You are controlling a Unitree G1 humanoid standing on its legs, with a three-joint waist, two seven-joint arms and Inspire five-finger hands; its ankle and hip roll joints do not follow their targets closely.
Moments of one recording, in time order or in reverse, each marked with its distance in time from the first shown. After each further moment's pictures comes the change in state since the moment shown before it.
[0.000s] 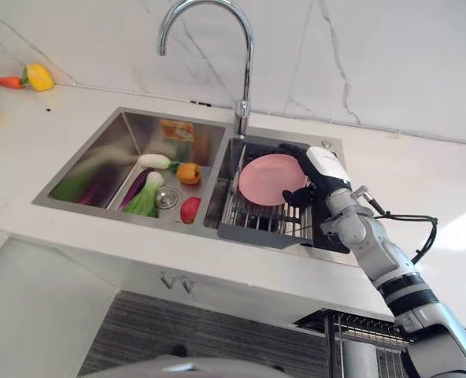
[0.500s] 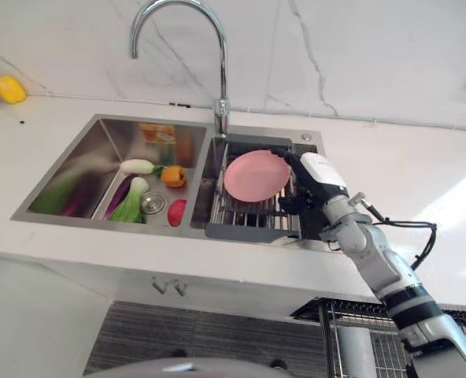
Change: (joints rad) left arm -0.031 -0.004 0.003 -0.008 0.000 0.001 -0.014; right arm 0.107 -0.007 -0.024 -0.108 -0.030 -0.008 0.011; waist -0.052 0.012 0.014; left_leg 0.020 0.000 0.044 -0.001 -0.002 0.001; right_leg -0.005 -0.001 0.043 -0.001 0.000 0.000
